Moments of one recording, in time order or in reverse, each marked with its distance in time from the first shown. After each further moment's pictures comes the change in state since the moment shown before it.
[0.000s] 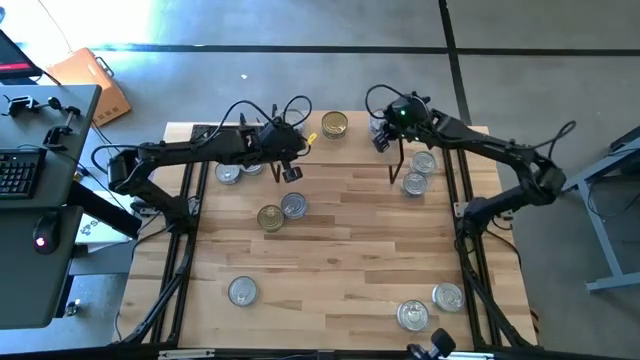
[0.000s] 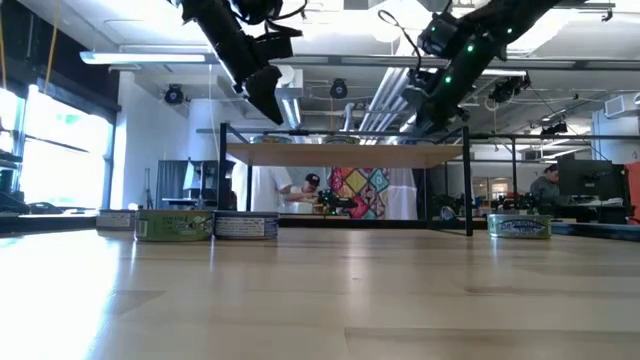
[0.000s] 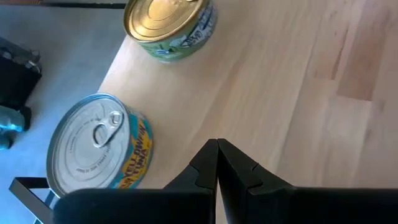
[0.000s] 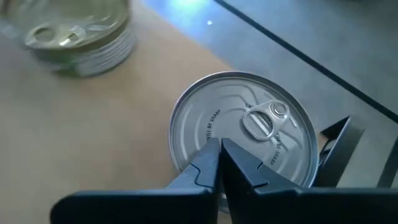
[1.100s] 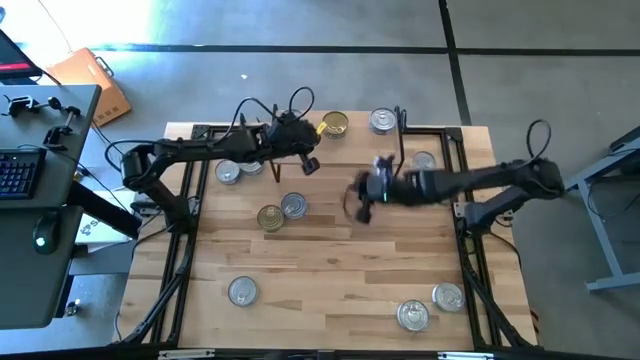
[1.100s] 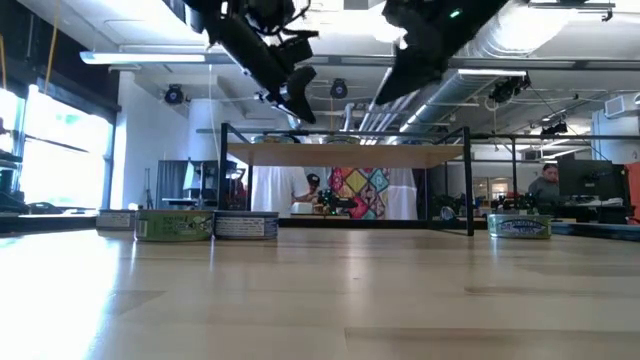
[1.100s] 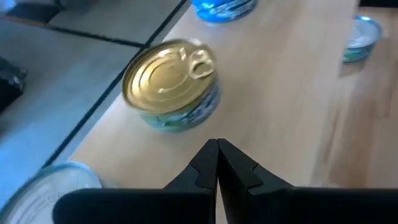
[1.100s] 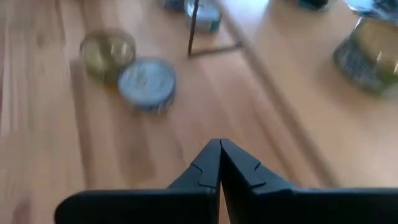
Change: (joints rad) left arm 0.052 0.110 0.002 0.313 0.089 -0.084; right arm 0.745 -0.004 -0.010 -0.018 0.254 0.150
